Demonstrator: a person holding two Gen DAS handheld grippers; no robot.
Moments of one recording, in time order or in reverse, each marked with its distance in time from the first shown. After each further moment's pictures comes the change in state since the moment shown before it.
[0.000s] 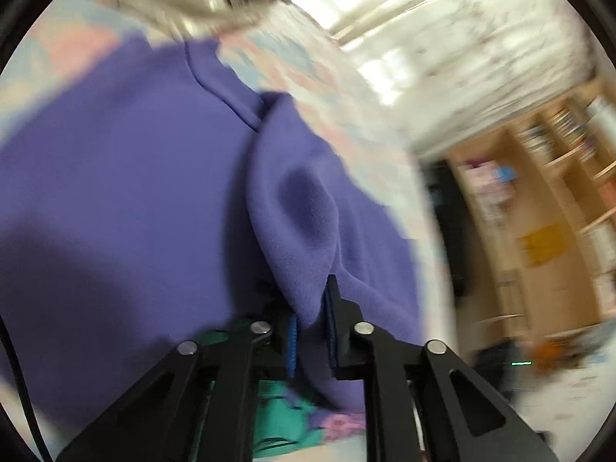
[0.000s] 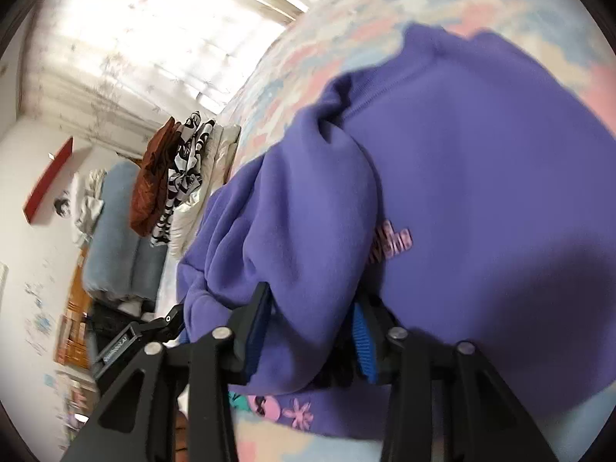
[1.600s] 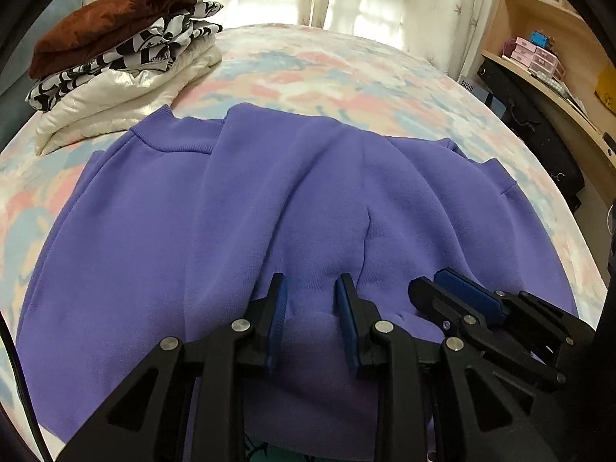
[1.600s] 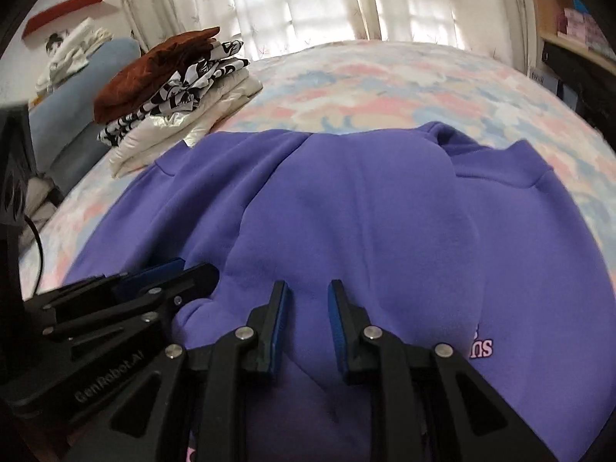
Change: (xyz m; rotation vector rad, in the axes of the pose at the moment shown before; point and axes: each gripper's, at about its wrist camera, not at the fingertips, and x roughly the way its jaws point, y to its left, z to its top) left arm 0.048 -0.059 -0.020 0.482 -0.012 0.377; right arm 0.074 0.071 -0.015 -0.573 -0.035 -0.347
